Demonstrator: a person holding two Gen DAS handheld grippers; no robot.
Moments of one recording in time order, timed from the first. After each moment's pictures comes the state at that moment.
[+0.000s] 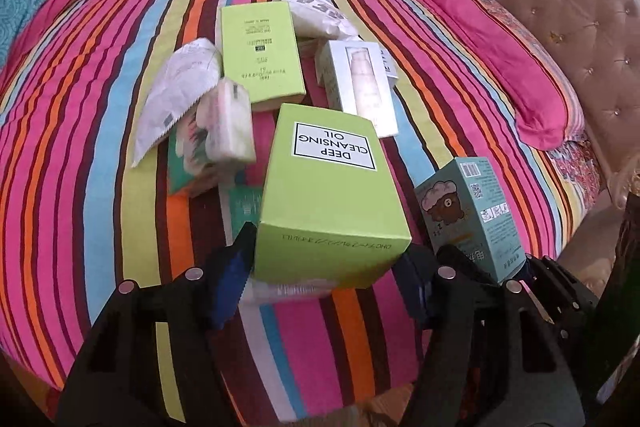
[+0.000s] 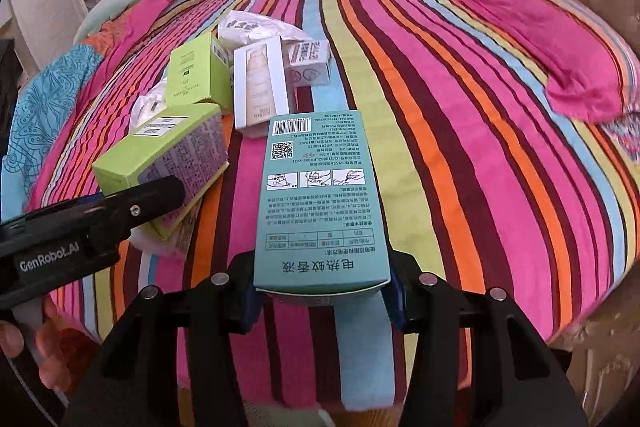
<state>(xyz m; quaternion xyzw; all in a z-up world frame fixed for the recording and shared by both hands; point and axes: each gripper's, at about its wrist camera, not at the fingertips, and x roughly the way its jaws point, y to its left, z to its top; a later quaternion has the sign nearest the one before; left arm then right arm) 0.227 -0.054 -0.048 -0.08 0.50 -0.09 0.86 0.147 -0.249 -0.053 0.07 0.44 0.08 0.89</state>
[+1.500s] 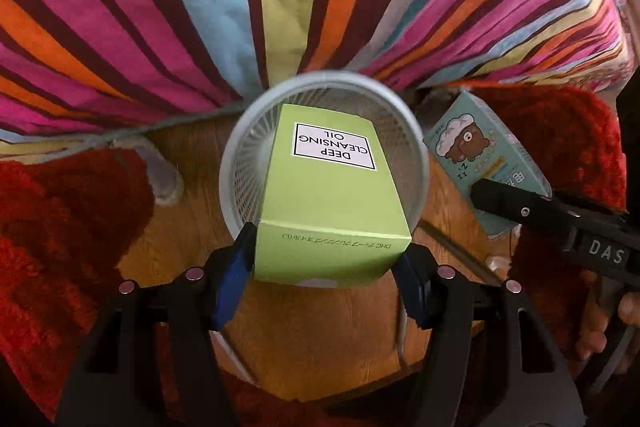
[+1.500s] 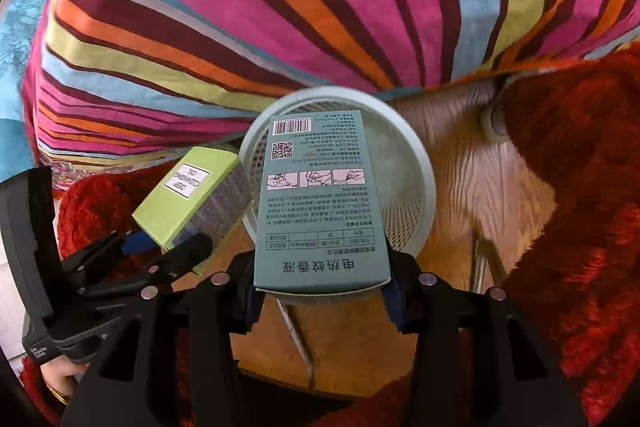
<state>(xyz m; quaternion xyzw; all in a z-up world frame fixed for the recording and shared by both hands) 0.014 0.007 -0.234 -0.07 0.75 -0.09 0.65 0.018 -0.200 -0.213 0.17 0.73 0.14 0.64</state>
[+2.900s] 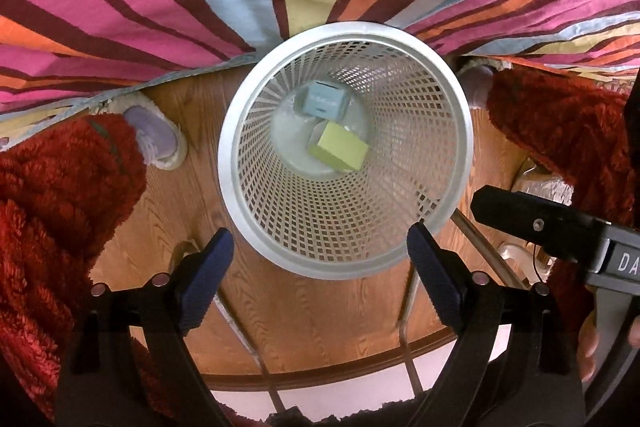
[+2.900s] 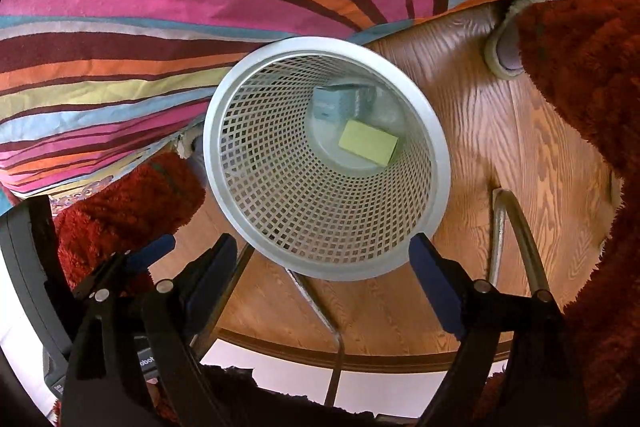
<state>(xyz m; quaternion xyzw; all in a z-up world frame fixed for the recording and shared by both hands) 0.017 0.006 -0.289 -0.07 0.80 -0.05 0.60 0.014 -0.188 -0.277 0.21 0.80 0.09 0.56</state>
